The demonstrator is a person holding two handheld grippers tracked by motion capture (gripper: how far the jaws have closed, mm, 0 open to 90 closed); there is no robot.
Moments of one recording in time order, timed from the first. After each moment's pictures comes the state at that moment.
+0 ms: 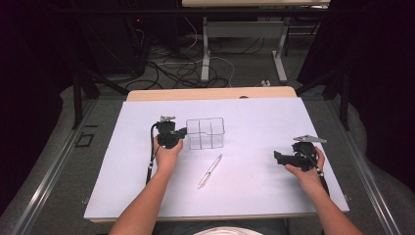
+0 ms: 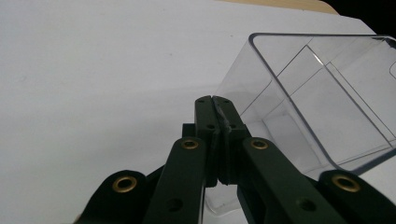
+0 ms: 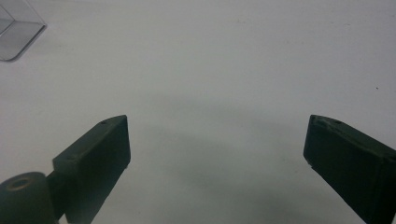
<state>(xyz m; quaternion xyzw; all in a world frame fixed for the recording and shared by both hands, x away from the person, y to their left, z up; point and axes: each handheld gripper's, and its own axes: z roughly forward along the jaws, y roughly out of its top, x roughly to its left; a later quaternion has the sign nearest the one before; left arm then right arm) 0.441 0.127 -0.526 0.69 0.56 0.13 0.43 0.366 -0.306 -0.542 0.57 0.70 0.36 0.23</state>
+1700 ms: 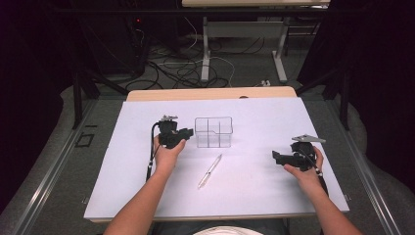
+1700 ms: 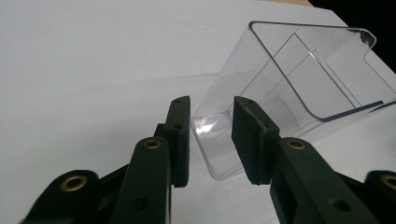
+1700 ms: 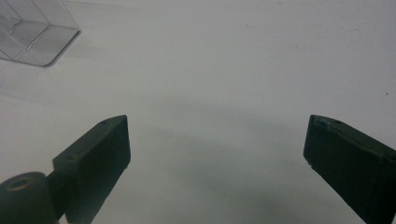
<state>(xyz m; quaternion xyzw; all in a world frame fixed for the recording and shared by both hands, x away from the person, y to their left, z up) 0.437 0.126 -0.518 0.71 0.54 0.10 0.44 0.365 -0.301 -0.539 0.56 0.71 0.36 0.23</state>
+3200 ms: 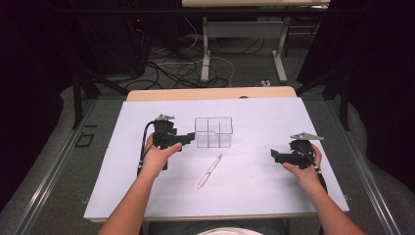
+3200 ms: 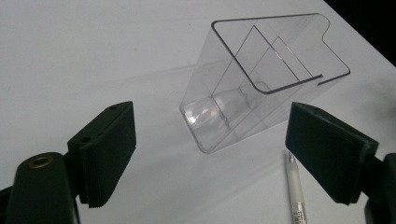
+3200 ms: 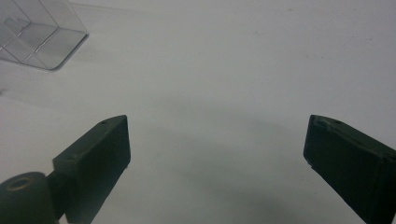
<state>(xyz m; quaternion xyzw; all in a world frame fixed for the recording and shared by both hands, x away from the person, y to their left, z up) 0.418 0.133 -0.491 0.75 0.50 0.10 0.42 0.372 -0.299 -0.538 0.55 0.71 0.37 0.23</state>
